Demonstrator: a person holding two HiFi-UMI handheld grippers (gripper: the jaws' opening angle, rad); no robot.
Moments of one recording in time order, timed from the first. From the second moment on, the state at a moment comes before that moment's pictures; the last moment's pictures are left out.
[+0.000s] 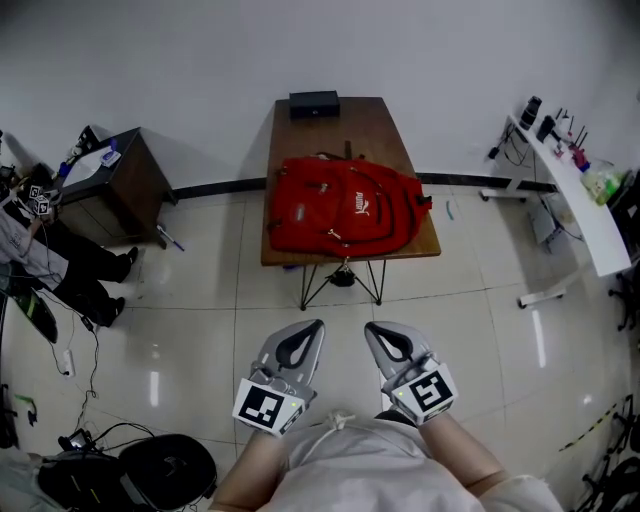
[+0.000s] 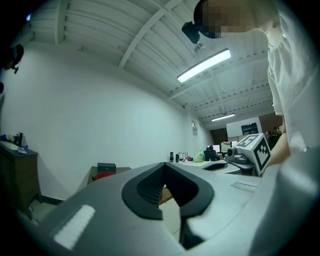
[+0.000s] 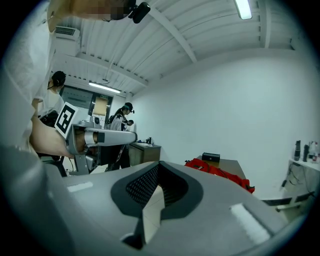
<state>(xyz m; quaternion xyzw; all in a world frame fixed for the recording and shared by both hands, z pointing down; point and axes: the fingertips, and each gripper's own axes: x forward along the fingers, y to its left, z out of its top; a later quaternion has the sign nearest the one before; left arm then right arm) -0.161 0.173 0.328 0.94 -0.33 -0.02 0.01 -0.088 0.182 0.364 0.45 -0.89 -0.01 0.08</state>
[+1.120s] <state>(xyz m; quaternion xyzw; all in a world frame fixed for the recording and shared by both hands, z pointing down) -0.152 0.193 0.337 0.95 -0.32 -0.02 0.01 -0.082 0.204 0.371 0.46 -0.88 -0.02 0.09</state>
